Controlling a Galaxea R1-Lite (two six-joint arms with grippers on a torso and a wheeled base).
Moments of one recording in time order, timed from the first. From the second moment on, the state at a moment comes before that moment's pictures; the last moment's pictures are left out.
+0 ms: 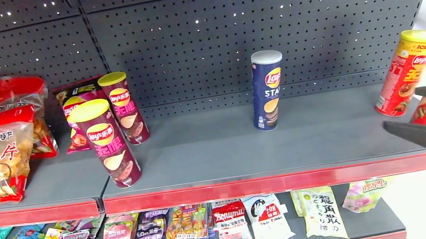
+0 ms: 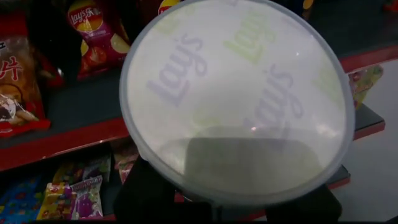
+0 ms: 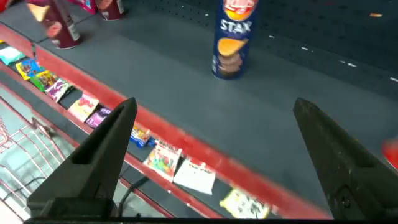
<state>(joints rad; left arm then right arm) -0.13 0.39 -0.40 0.08 -0.20 0.11 0.31 1.07 -0.58 -0.33 0.18 -0.11</state>
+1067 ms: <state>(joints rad) -0.13 0.41 -0.40 0.08 -0.14 0.11 0.29 1.83 -1.02 -0.63 0.19 -0.05</state>
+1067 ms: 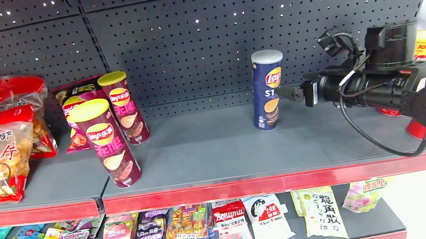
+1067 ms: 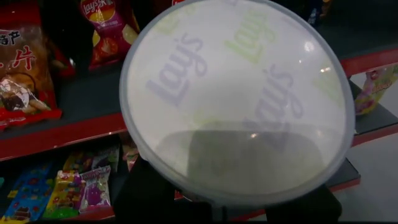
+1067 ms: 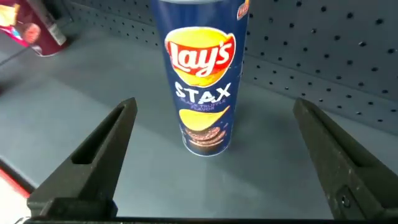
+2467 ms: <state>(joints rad) -0.13 0.41 -0.40 0.08 -0.12 0.11 0.32 2.06 -1.29 -0.63 0.18 -0.05</state>
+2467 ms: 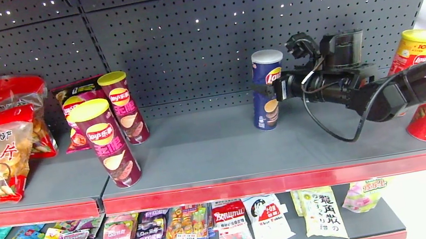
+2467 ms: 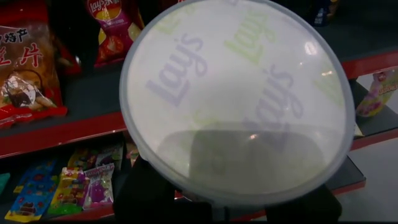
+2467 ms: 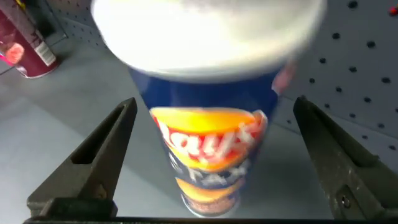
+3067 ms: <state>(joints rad) -0.13 0.41 -0.39 0.08 -0.11 0.11 0.34 2.12 -1.38 -0.63 0.18 -0.05</state>
